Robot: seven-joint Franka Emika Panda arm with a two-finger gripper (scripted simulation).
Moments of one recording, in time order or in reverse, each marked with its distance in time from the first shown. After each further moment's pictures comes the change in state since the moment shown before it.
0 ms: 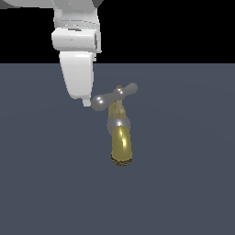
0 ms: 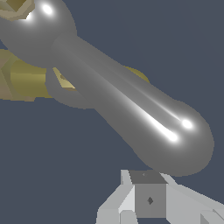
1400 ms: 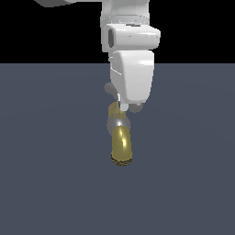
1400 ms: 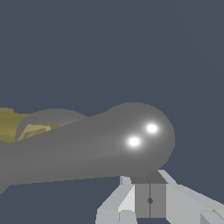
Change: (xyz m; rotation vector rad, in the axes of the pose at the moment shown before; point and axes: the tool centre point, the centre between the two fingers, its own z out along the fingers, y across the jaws) arm 0.088 0.042 0.000 -0.007 0.004 -0.017
